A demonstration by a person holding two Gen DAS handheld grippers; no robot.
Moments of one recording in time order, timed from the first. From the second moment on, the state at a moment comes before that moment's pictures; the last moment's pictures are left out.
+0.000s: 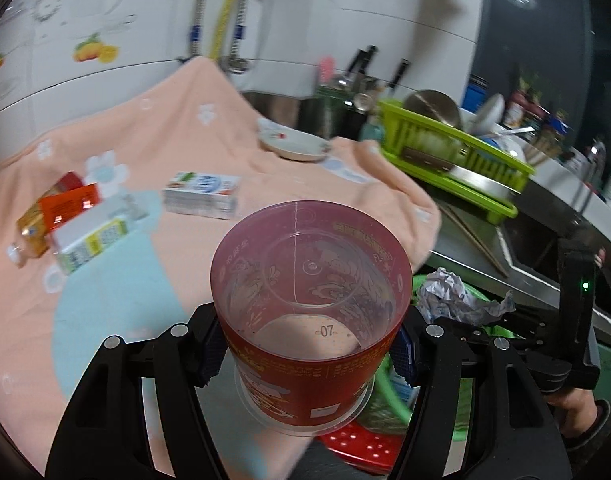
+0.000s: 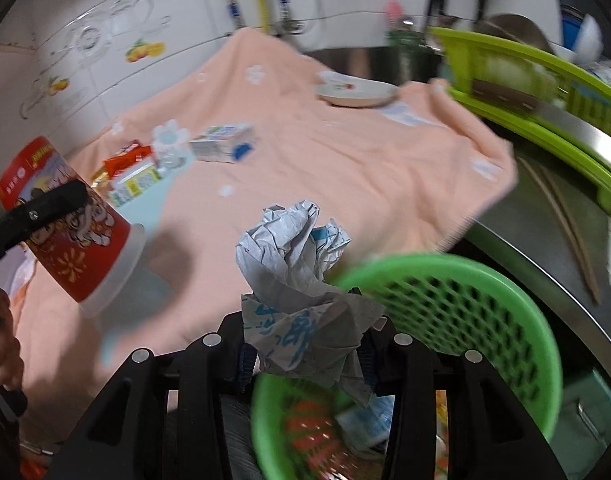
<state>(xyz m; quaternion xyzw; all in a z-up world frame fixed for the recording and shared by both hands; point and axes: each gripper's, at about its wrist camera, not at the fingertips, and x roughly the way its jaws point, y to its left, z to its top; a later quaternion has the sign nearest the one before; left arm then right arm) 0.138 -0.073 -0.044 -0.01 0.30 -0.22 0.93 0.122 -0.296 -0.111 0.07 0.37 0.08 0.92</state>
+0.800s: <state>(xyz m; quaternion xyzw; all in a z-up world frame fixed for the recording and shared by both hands) 0.127 -0.206 -0.076 0.05 0.36 -0.32 0.87 0.069 -0.387 -0.120 0.11 0.36 -0.01 0.93</state>
